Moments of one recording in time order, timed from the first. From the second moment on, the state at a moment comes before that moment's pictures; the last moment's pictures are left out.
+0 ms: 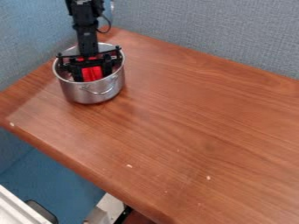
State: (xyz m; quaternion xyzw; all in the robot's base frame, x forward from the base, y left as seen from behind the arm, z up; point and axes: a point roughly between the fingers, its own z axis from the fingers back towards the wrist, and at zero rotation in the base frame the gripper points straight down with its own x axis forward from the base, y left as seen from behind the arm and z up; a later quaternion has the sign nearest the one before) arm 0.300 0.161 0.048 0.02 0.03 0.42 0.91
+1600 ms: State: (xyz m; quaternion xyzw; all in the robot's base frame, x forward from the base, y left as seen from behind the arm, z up) arm 0.303 0.164 0.054 0.00 0.04 0.35 0.94
